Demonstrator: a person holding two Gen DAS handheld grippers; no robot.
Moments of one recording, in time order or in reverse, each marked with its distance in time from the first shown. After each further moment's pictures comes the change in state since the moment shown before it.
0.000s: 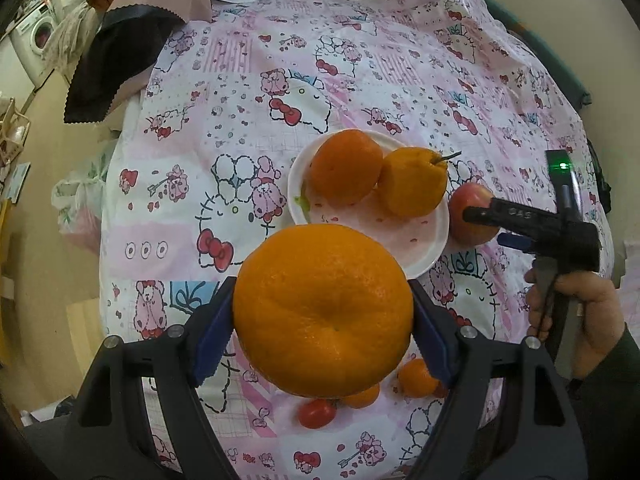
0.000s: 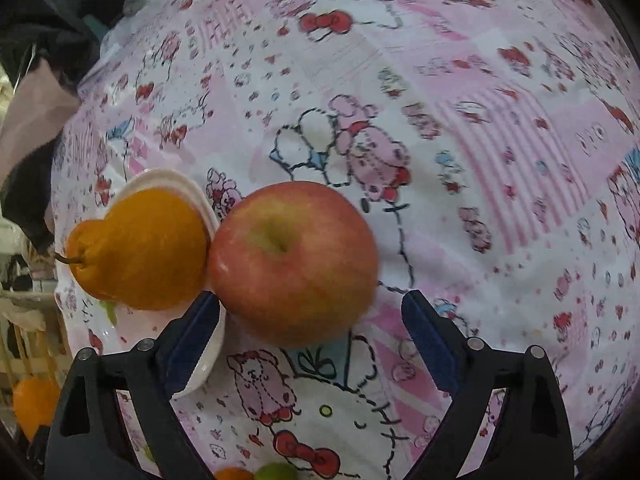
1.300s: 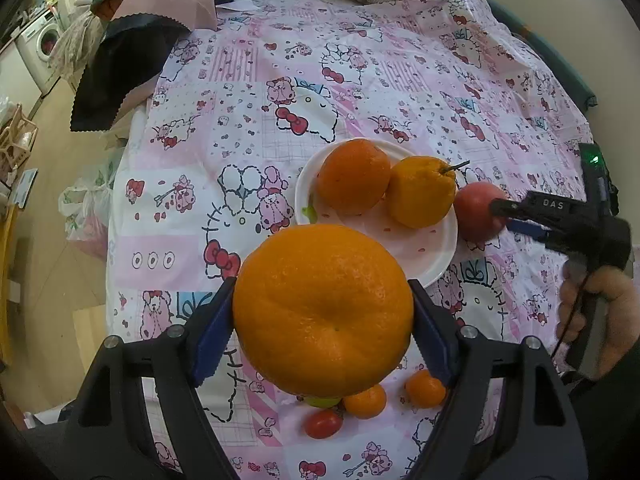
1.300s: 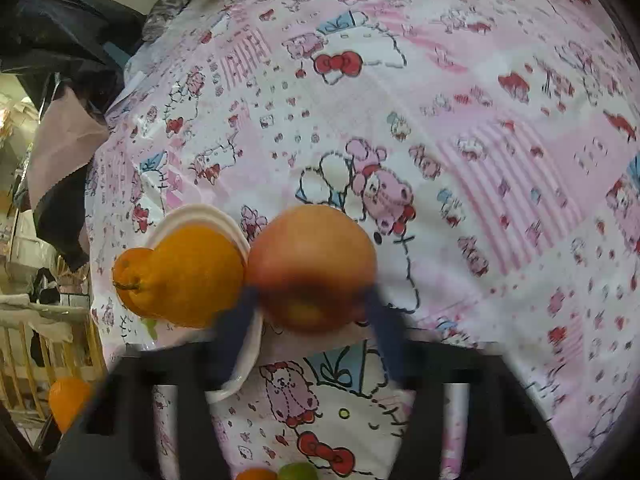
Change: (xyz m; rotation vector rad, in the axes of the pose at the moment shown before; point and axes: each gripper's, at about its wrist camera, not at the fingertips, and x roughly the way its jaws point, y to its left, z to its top) left arm 0.003 -0.001 0.005 0.007 -0.021 0.034; right arm -0.036 -0.010 0.009 0.034 -0.067 0.116
